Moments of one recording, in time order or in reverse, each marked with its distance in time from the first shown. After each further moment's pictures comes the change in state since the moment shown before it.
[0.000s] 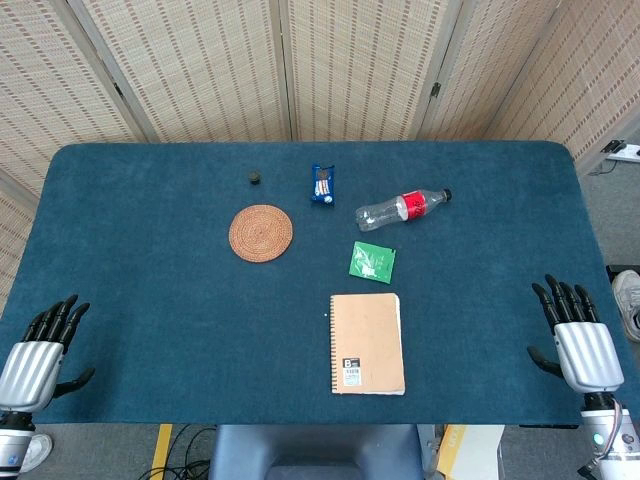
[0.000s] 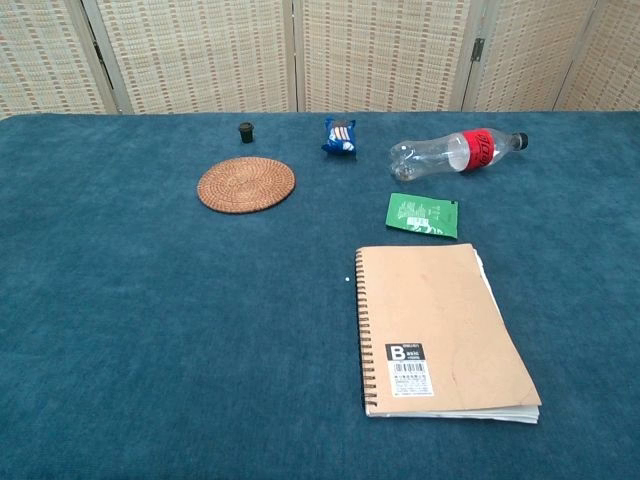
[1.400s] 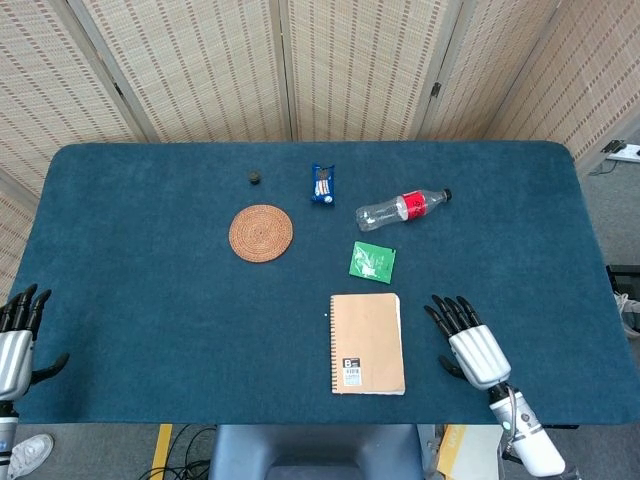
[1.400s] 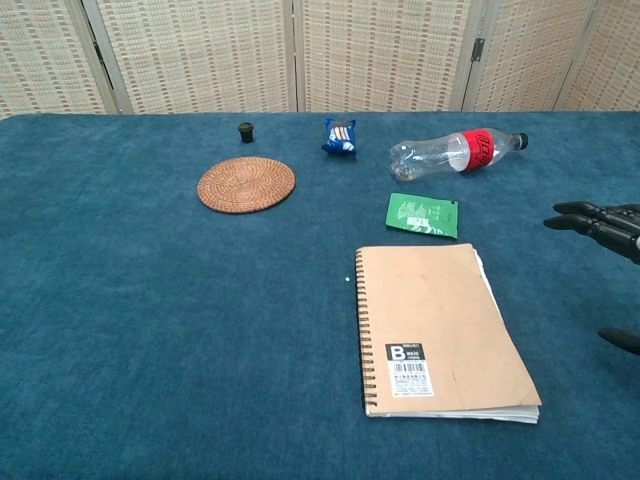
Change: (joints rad) left arm 0.008 -0.025 -0.084 0.013 -0.182 0.011 0.064; right arm 0.155 -0.373 -0.058 0.321 -0.175 -0.142 0.053
